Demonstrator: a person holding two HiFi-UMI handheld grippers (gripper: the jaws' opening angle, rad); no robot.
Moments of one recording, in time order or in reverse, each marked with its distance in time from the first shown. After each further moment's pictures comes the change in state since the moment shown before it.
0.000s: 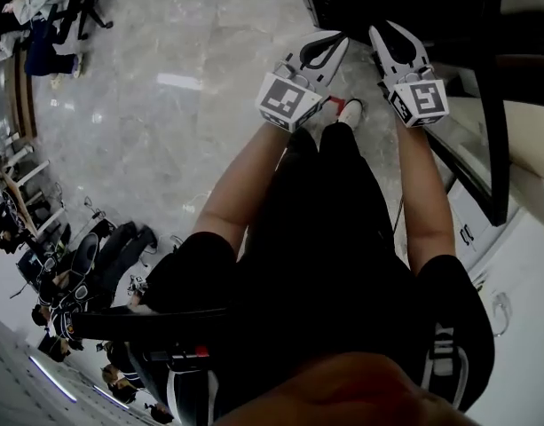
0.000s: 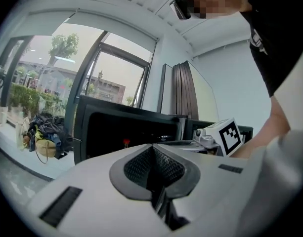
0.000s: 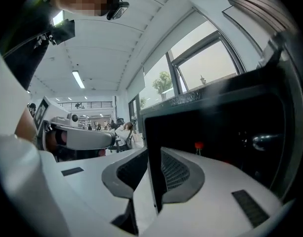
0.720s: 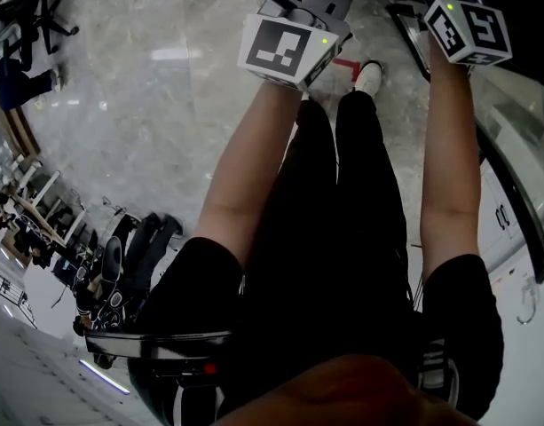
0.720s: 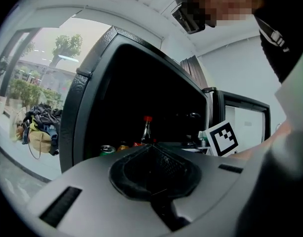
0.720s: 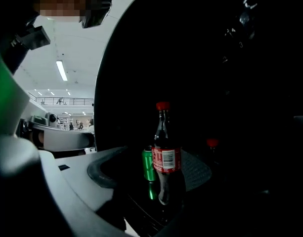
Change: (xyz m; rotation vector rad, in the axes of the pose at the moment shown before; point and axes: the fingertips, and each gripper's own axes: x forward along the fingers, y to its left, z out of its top) left arm 0.099 0.093 -0.076 0.009 -0.101 -0.018; right arm 0.105 -0.118 -0.075 -0.016 -0.051 -0.188
